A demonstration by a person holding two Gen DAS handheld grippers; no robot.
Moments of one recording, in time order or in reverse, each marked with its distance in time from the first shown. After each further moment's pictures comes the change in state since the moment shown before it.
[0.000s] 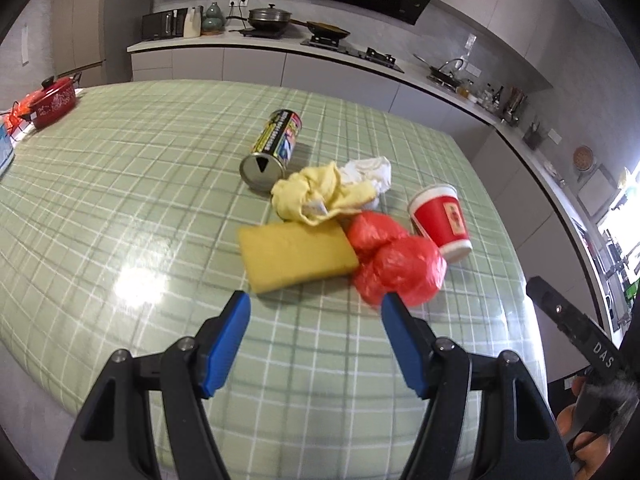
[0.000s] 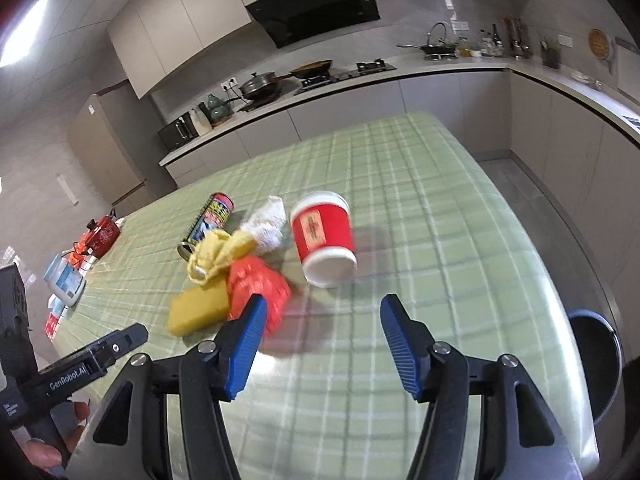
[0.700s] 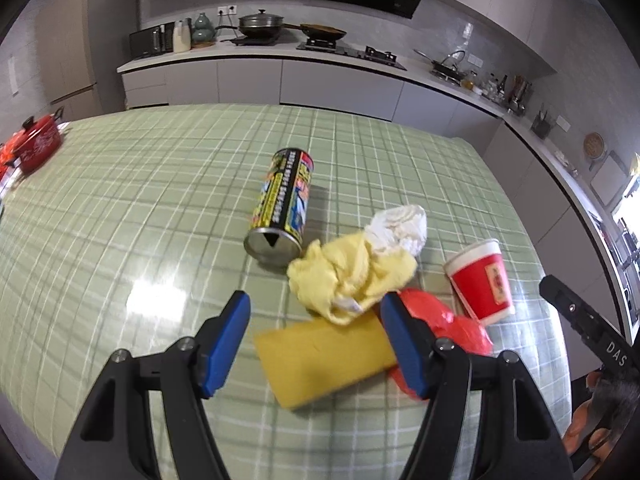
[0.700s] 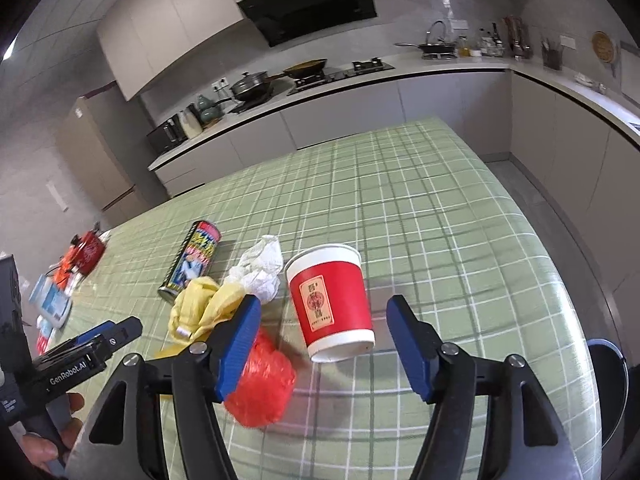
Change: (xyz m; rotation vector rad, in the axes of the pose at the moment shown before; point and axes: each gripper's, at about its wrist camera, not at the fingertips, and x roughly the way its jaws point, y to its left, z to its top) left arm 0.052 0.013 0.078 0.085 0.003 0.034; right arm 0.063 0.014 0.052 0.019 0.008 -0.050
